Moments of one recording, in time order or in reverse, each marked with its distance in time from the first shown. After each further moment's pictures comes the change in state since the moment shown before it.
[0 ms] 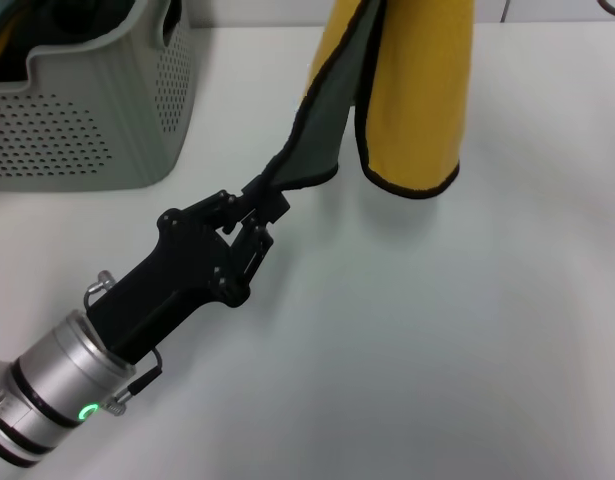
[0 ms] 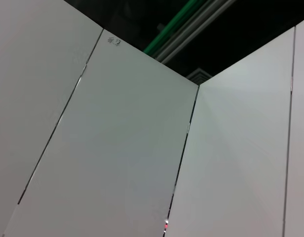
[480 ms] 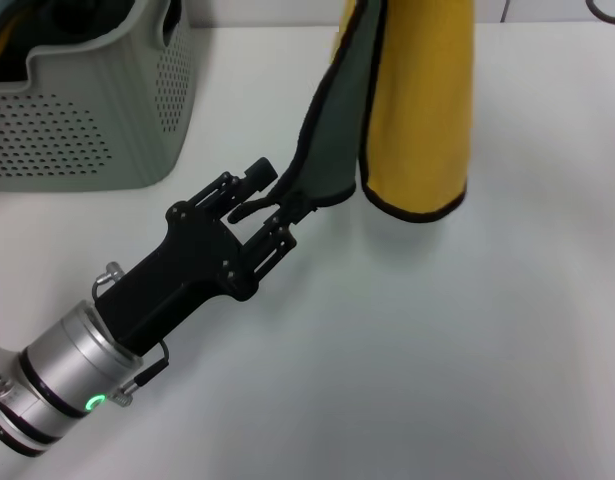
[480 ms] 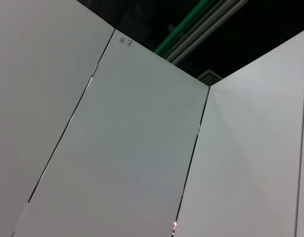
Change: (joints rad) left arm -0.021 0.000 0.006 0.001 -0.001 -0.009 0.000; right arm 0.006 -0.003 -0.015 -0.004 -0.004 0.006 -0.017
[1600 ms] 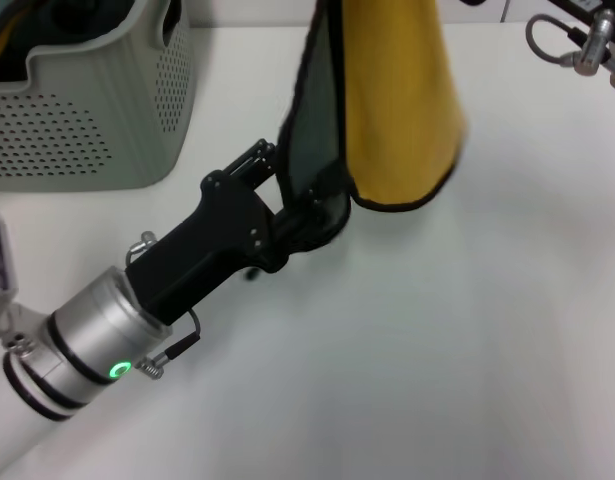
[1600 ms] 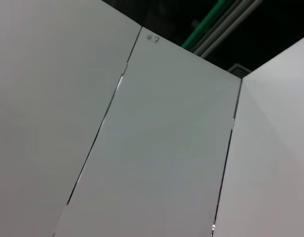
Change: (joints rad) left arm -0.064 -0.007 0.004 0.030 0.003 0.012 -0.105; right arm 0.033 0.003 -0.088 0.018 0.001 0.008 -0.013
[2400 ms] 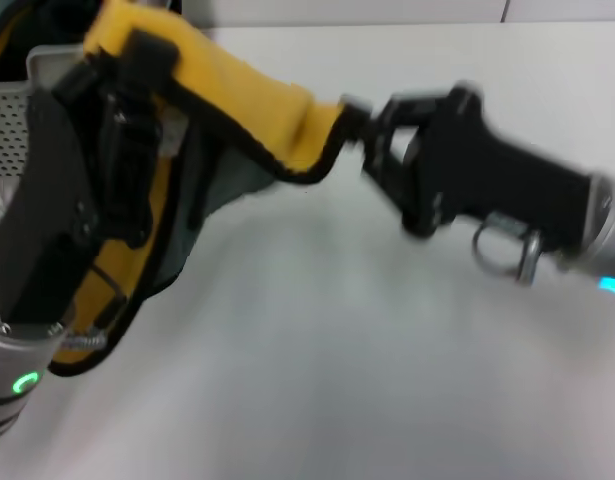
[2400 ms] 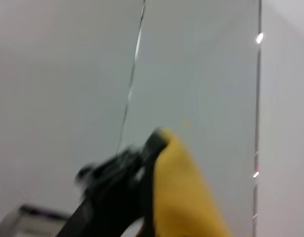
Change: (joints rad) left arm 0.076 0.000 -0.123 0.129 -0.031 0.395 0.142; right arm -0.020 -0.006 -0.356 0.358 0.207 0.123 -0.227
